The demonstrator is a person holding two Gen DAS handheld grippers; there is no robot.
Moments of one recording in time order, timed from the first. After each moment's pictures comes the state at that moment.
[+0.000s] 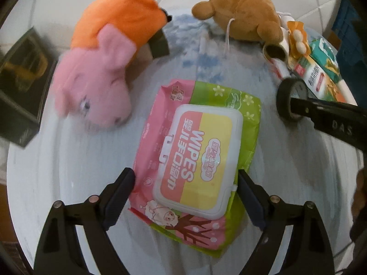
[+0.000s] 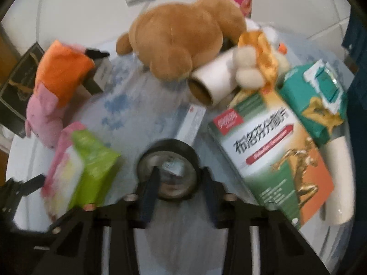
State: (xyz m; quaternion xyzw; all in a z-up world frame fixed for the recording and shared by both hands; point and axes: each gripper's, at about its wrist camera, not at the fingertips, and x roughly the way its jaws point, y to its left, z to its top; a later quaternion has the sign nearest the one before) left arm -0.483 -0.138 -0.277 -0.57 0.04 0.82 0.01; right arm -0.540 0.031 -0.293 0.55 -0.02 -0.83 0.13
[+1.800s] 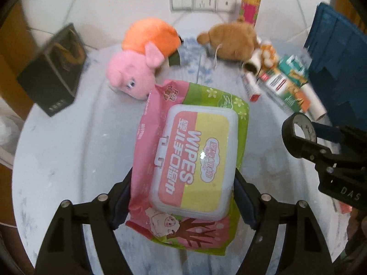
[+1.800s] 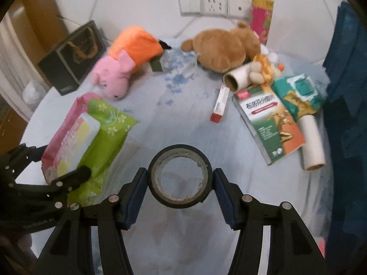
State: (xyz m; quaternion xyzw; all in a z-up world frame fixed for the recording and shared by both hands) left arm -0.355 -0.144 -0.202 -0.51 0.00 0.86 -0.01; right arm -0.391 0.017 -0.194 0.49 0.05 -0.85 0.19
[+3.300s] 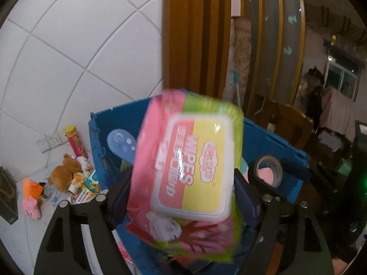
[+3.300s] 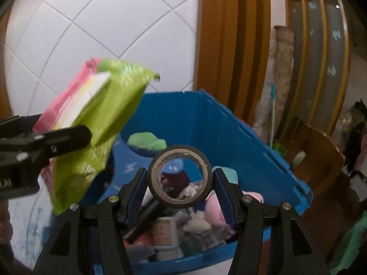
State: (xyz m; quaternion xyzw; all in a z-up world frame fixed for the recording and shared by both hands) left arm -0.235 0.313 0.073 -0.29 0.07 0.92 0.26; right arm -0.187 0.454 0.034 0.29 0.00 -0.96 -0.07
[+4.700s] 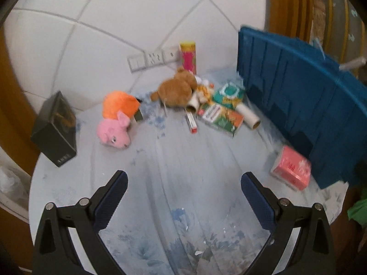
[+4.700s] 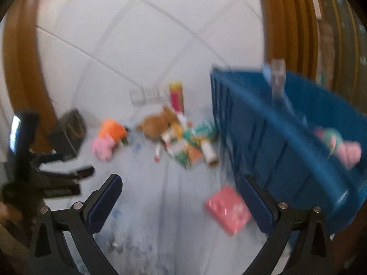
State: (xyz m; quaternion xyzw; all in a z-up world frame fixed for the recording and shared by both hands) left arm -0.279 -0.088 -0.100 -0.42 0.08 0.90 0.11; right arm -0.185 0.124 -0.054 0.33 -0.05 -0.94 0.01
